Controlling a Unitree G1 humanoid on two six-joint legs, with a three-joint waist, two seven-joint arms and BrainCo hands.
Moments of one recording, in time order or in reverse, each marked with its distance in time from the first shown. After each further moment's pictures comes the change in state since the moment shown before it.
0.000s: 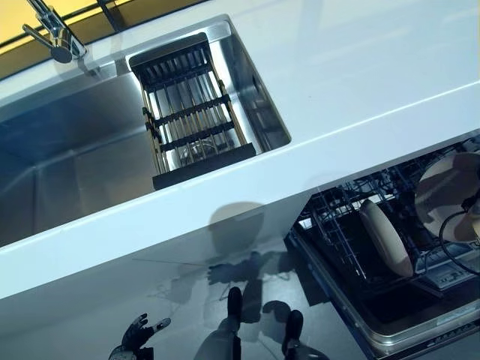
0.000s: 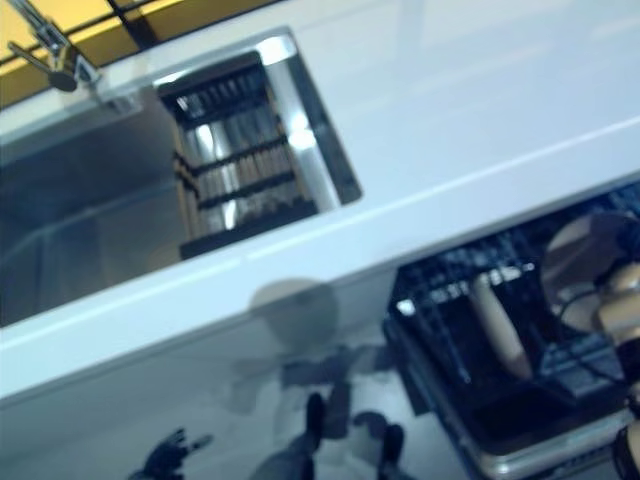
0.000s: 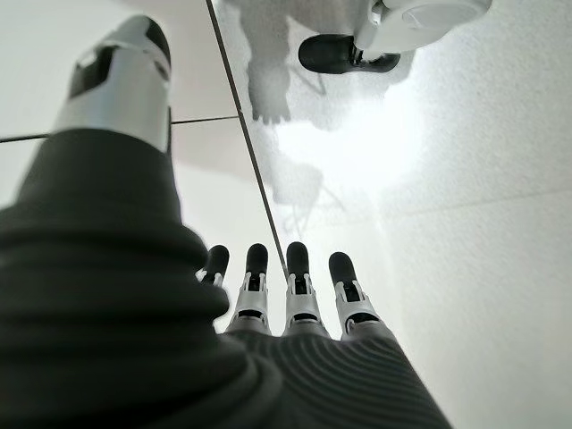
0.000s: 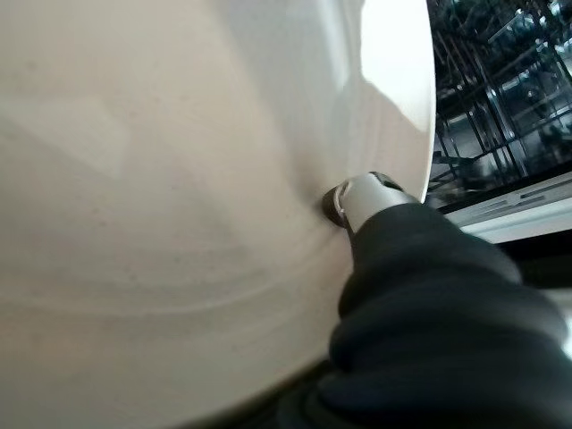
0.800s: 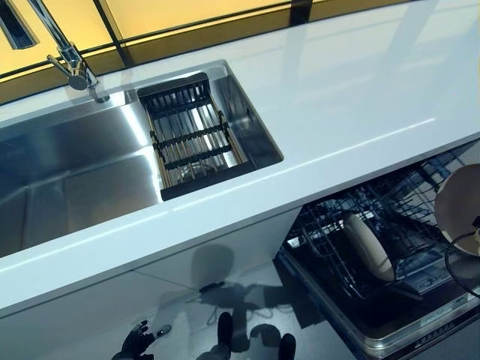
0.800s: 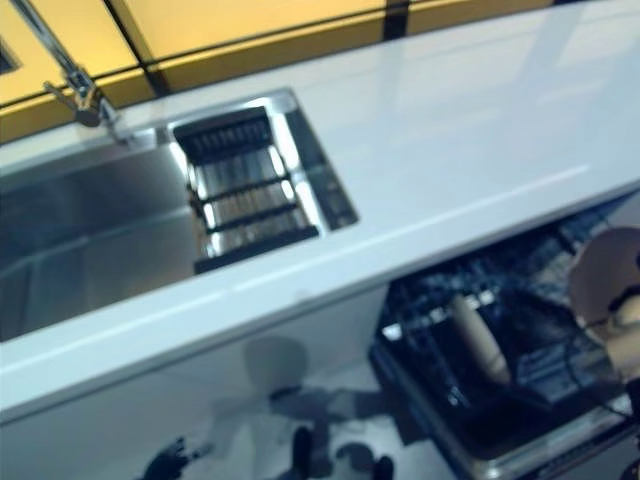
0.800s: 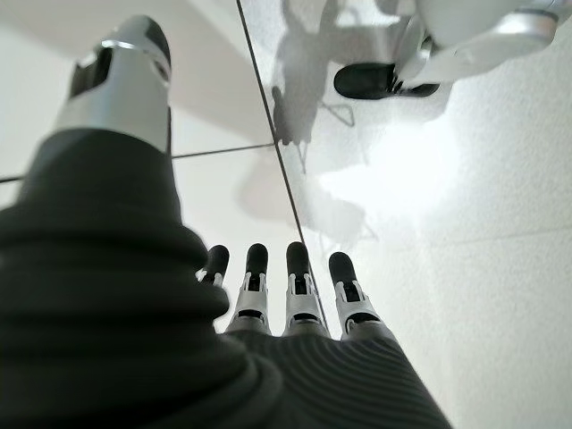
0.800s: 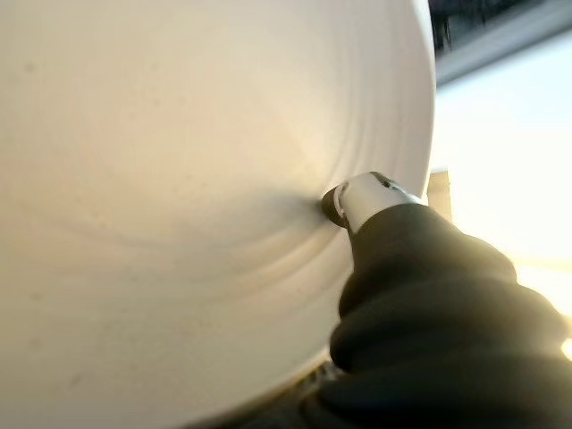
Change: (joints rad) left arm 0.047 -0.007 0.002 -0.001 0.022 0.025 0.002; right arm 0.248 0.019 -0.141 -0.174 -0.169 -0.011 -0.202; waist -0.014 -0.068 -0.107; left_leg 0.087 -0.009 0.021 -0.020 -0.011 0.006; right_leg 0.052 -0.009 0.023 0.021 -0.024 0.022
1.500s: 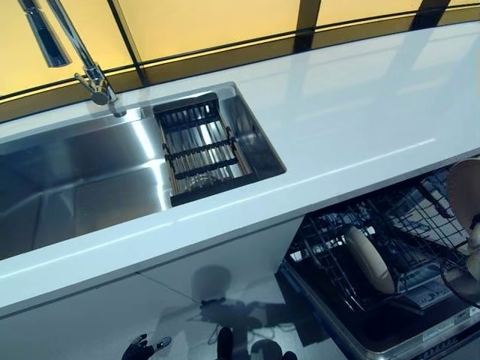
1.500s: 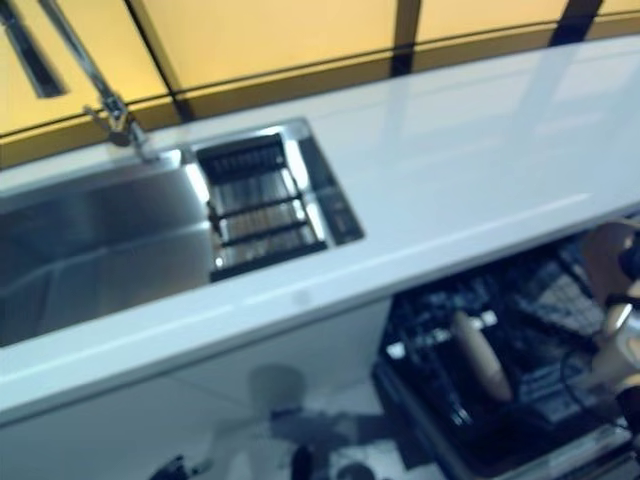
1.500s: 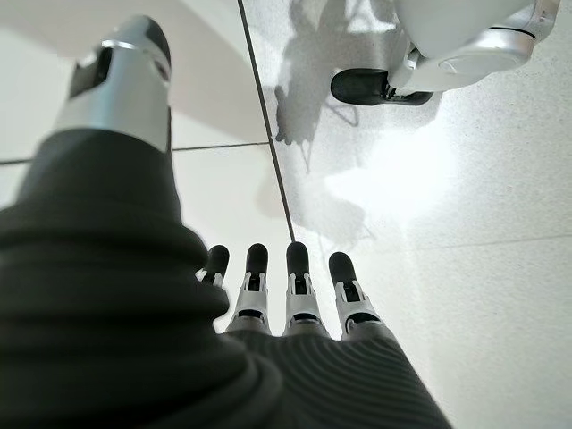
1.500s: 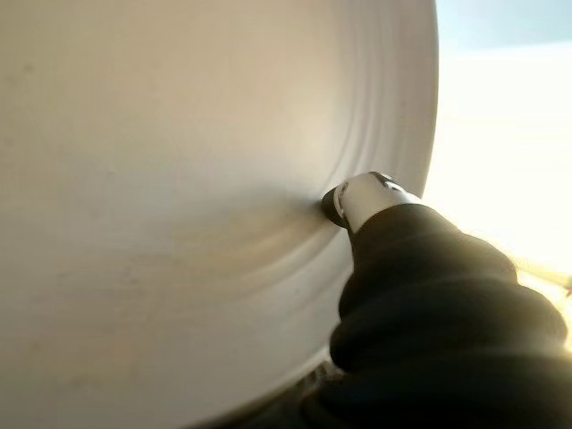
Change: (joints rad) left arm 0.034 -0.010 -0.001 0.003 0.000 0.036 0.001; right arm -0.028 -0.009 0.178 0.028 -0.291 0.028 -0.059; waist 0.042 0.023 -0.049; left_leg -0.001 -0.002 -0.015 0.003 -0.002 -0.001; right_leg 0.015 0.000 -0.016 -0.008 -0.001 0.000
